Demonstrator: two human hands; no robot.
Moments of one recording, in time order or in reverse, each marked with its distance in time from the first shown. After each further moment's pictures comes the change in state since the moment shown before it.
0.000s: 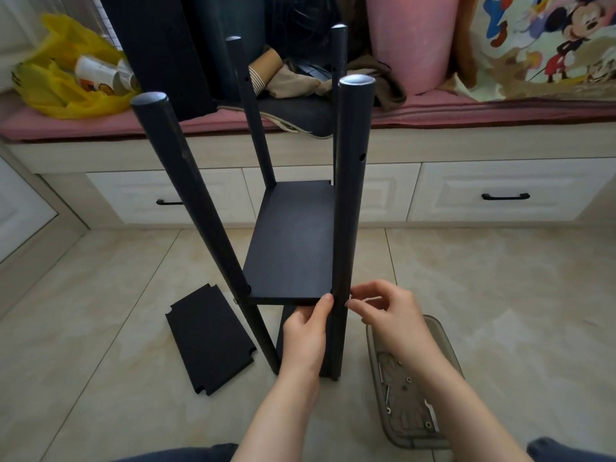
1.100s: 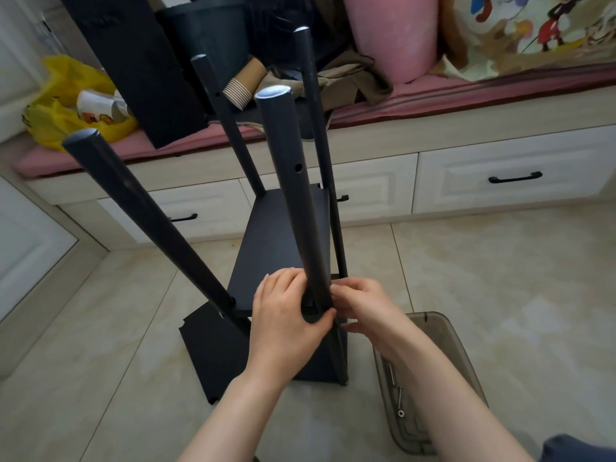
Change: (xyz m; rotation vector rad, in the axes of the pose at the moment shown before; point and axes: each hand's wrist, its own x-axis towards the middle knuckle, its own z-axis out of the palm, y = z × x) left_hand 0.017 0.024 -0.014 1.083 0.043 0.901; right_hand 0.031 -0.003 0.010 0.350 -0.248 0.315
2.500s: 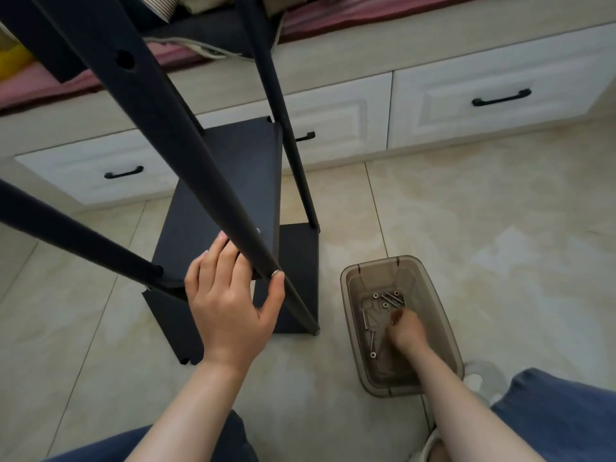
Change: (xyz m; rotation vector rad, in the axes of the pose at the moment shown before) left_hand -0.018 -0.038 0.051 0.310 0.322 0.218; right_hand 0.036 0.230 -0.112 -0.499 0.445 0.462
